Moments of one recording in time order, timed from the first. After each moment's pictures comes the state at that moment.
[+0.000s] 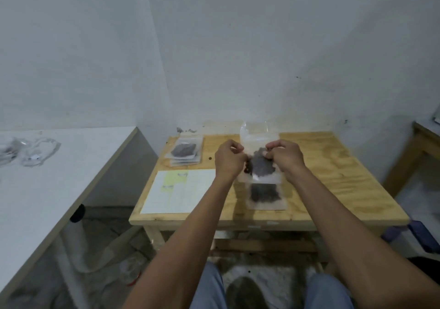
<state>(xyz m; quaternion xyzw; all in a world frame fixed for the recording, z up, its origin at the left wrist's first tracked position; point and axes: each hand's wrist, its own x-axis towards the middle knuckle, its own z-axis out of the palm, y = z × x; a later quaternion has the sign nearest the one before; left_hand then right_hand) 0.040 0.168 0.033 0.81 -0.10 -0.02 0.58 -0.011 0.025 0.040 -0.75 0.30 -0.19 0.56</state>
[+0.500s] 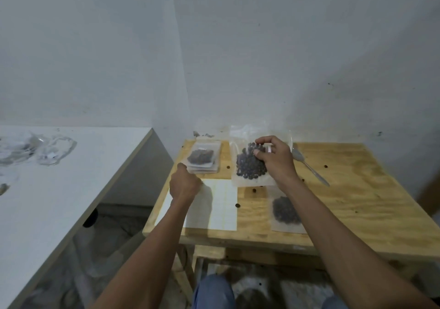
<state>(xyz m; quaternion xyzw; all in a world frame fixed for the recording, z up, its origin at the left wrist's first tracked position) 0.116 0.310 -0.014 0.92 0.09 0.01 0.38 0.048 0.081 0.037 -0.75 0.12 -0.22 0.61</state>
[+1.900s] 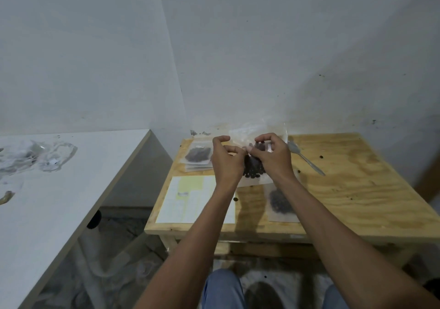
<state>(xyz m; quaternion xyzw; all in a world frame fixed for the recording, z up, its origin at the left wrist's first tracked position) 0.056 0.204 0.039 0.74 -0.07 0.09 0.66 0.031 0.082 0.030 -0.73 0.11 -0.29 0.61</state>
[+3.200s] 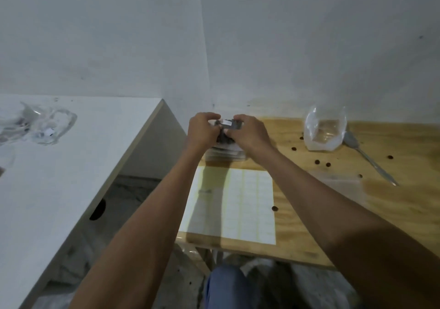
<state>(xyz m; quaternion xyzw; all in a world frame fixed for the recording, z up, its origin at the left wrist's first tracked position) 0.243 0.314 0.001 0.91 -0.08 0.04 0.41 0.197 0.178 0.003 -0.89 0.15 -0.07 0.43</state>
